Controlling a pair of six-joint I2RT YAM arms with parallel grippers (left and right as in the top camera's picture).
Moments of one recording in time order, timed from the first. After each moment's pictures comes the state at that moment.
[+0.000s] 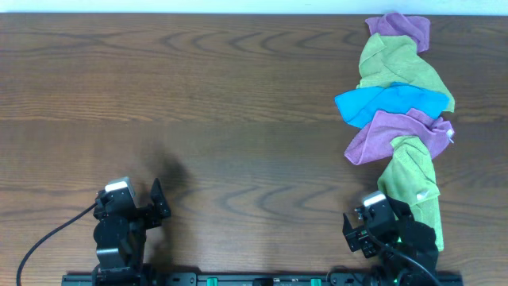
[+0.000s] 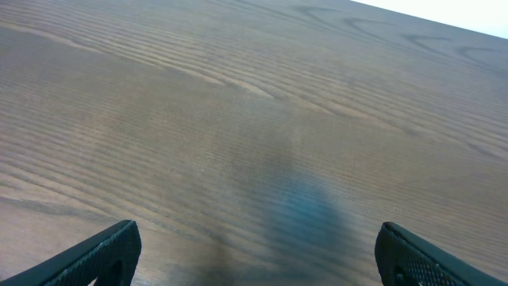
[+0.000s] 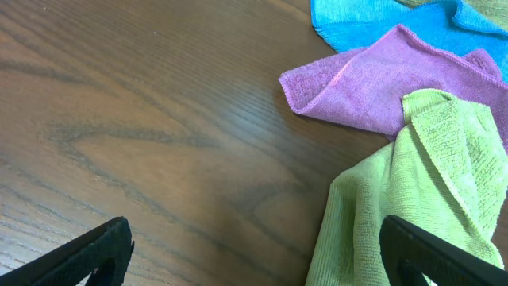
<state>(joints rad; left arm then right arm) 0.07 0.01 0.16 -0.60 -0.04 -0.19 0.08 0.02 0.27 -0.93 -0.08 -0.36</state>
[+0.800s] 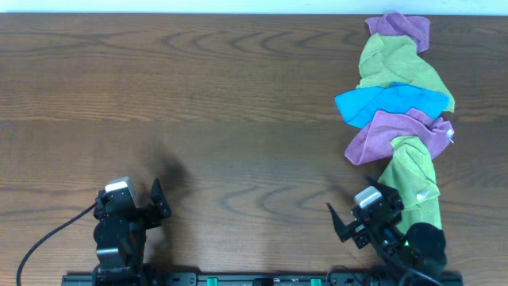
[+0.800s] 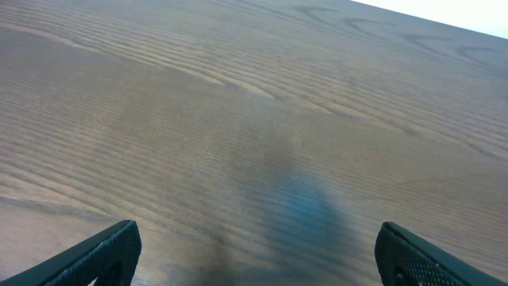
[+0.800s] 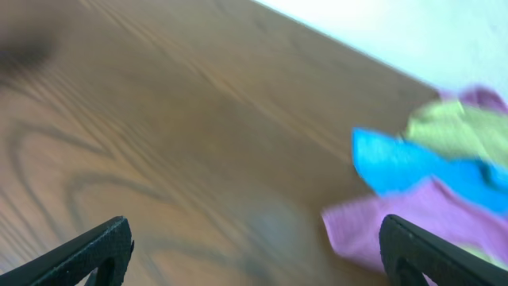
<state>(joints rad) 0.07 0.01 0.16 -0.60 -0.04 -0.19 0.08 0.02 0.27 -0.64 -0.40 -0.36</state>
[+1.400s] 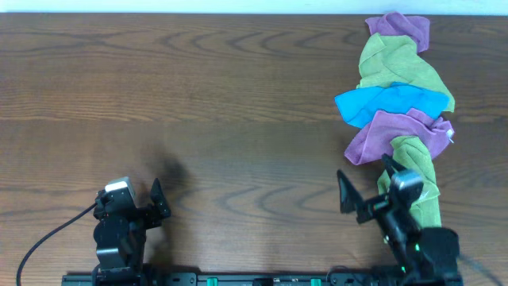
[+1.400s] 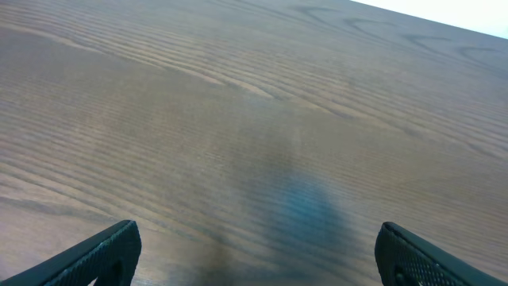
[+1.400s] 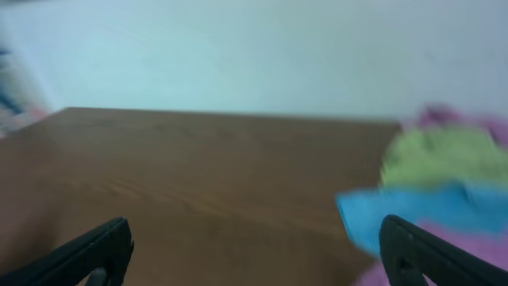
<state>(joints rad) 0.07 0.01 0.16 -0.60 -0.04 -0.19 0.08 0.16 0.27 -0.24 -0.26 0.16</state>
